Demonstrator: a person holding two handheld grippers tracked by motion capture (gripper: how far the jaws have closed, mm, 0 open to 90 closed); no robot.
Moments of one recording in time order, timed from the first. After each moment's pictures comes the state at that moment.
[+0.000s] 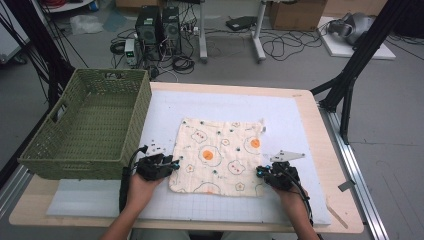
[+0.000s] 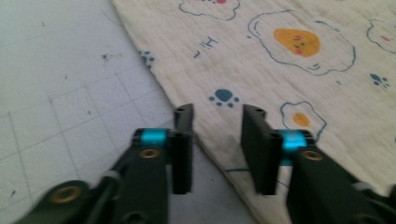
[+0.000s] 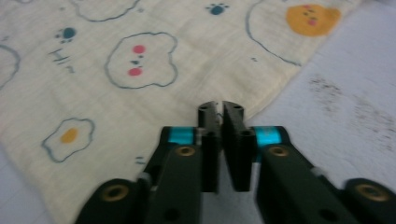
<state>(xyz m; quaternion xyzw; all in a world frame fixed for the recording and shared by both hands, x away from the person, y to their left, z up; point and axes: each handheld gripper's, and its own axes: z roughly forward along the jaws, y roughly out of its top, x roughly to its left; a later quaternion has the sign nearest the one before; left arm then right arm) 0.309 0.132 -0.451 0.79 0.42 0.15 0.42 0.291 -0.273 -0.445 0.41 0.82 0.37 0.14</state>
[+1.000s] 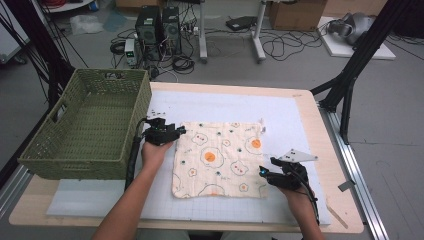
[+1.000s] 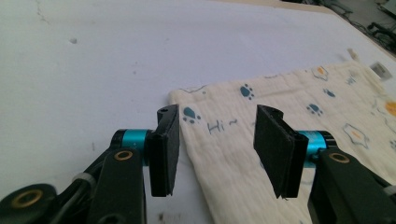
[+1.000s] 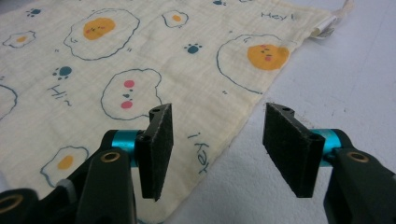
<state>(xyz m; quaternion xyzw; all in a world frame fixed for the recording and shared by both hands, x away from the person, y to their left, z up) 0.413 0.123 -0.440 0.69 0.51 0.15 0.48 0.285 -0.291 -0.432 0.42 0.79 0.40 0.19</state>
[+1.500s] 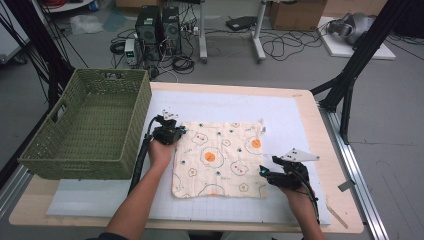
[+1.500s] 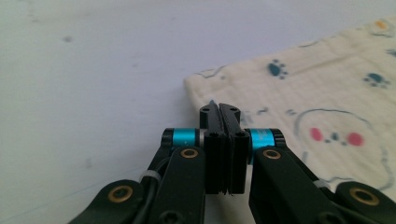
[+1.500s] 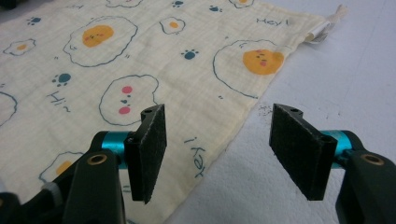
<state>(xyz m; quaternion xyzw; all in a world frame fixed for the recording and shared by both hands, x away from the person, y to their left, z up) 0.423 0.107 -0.451 0.73 0.51 0.21 0.40 0.286 -0.293 -0.431 0.42 0.79 0.41 0.20</state>
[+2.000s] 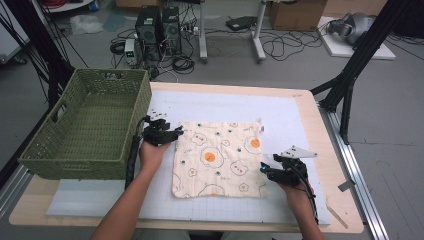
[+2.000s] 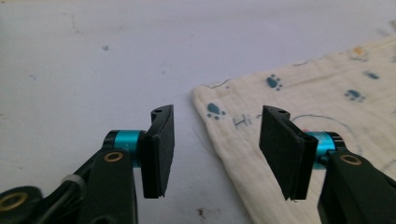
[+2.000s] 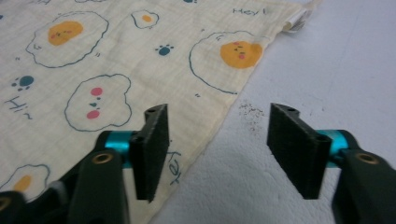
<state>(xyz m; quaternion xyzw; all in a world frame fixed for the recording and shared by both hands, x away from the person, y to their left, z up) 0.402 0.132 -0.435 0.72 0.49 0.20 0.45 0.299 -0.294 -0.438 0.44 0.78 0.39 0.20</state>
